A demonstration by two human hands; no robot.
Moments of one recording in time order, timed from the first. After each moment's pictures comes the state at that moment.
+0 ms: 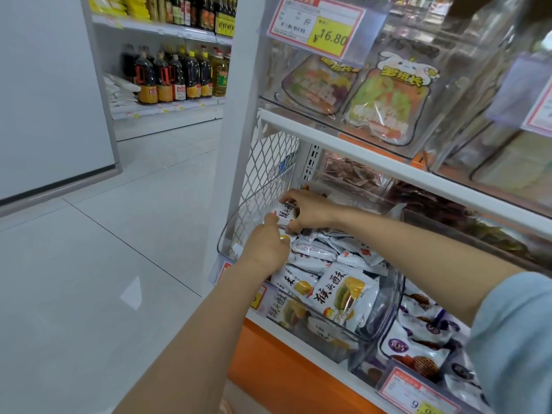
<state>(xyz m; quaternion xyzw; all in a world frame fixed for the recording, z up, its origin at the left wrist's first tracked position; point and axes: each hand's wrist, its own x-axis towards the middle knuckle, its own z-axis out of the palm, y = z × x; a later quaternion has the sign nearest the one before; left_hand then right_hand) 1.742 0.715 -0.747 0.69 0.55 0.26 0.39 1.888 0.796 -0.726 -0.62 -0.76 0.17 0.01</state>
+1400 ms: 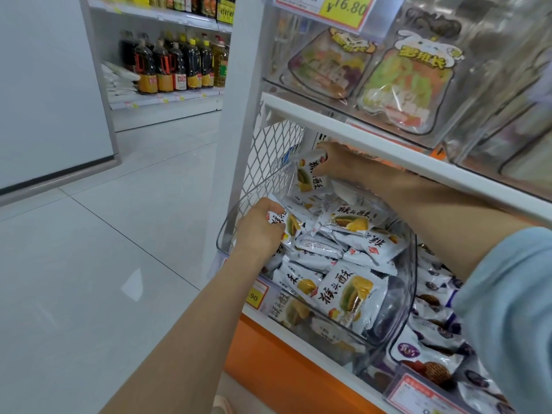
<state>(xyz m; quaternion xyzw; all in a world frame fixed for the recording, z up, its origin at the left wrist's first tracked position) 1.735 0.719 -0.742 0.58 0.56 0.39 0.44 1.918 0.840 -0.679 -0.66 -0.74 0.00 0.08</state>
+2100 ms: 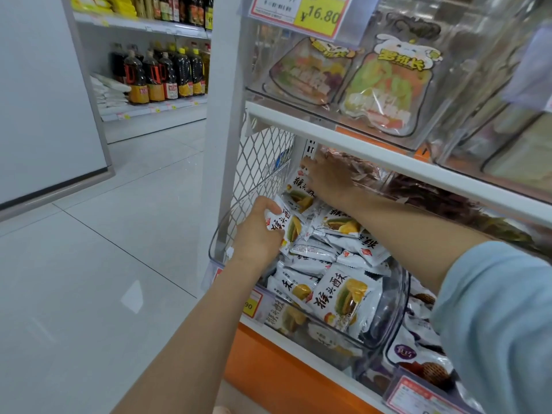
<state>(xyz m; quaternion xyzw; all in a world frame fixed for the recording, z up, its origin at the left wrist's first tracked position) 1.743 0.719 -0.741 0.61 0.53 0.40 0.42 1.921 0.836 -0.714 -0.65 -0.74 -0.19 0.04</state>
